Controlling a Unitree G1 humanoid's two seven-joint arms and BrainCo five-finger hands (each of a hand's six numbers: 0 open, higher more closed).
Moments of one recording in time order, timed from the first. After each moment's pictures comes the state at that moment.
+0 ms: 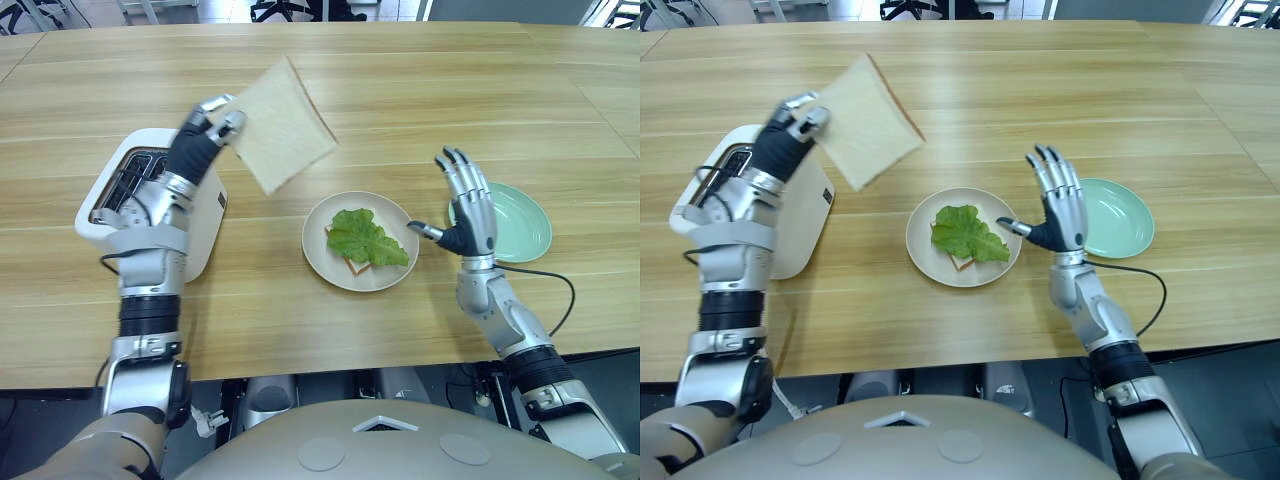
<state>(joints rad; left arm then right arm) -0.39 0.27 0.06 0.21 -0.33 -0.02 -0.52 -0.09 -0.45 0.18 0.24 -0.77 -0.37 -0.73</state>
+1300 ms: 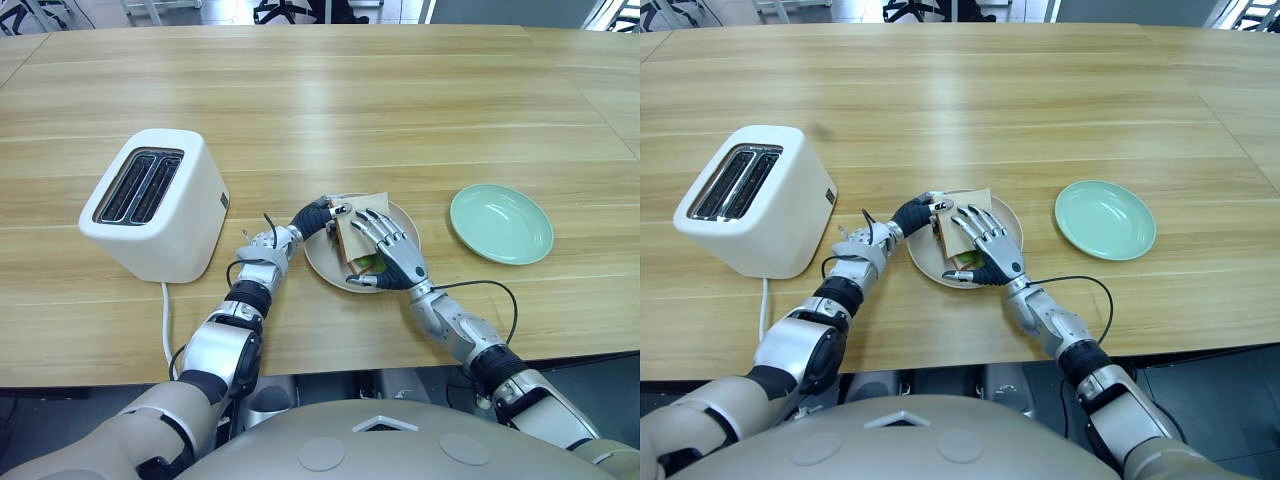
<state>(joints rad) -0.57 0.02 -0.06 1.03 -0.02 -0.28 -0.51 -0.18 -0.35 0.53 0.57 -0.95 -0.42 -0.66</state>
